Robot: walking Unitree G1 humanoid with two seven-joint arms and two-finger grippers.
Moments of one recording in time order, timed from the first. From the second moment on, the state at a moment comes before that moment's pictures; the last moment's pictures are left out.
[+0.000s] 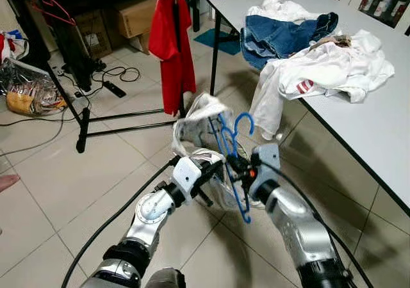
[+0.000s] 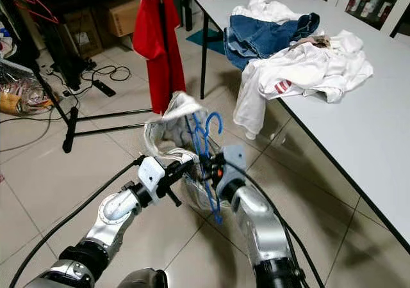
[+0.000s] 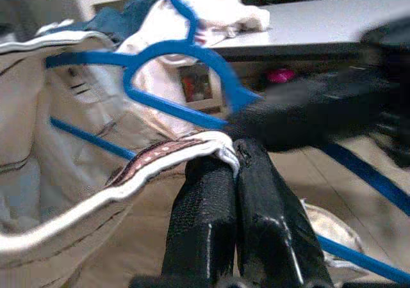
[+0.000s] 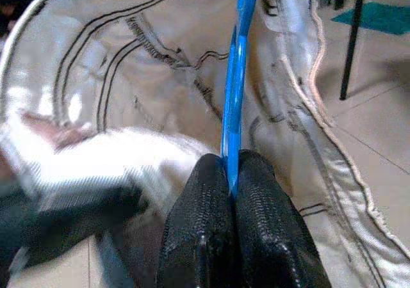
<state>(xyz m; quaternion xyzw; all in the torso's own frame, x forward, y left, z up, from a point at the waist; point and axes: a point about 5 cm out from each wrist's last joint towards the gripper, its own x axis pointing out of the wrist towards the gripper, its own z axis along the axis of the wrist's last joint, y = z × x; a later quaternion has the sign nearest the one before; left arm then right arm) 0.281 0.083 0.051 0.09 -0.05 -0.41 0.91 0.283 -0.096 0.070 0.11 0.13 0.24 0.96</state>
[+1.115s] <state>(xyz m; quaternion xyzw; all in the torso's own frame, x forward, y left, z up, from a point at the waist) 0.275 0.071 0.068 0.20 -0.11 -0.50 0.83 0.295 -0.089 0.067 0.21 0.09 0.23 0.95</state>
